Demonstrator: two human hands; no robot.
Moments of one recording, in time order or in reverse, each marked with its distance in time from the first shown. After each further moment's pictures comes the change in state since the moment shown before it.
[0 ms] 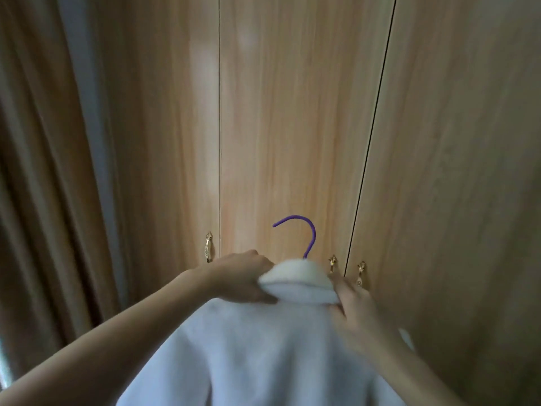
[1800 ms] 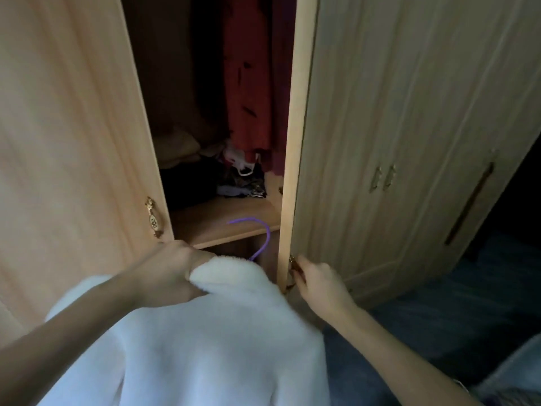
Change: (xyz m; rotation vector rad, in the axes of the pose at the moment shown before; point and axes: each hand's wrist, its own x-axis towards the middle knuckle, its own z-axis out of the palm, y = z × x) left_hand 0.075 0.143 0.090 -0.100 -0.016 0.535; right_hand -0.197 0.139 -0.045 -0.133 0.003 0.649
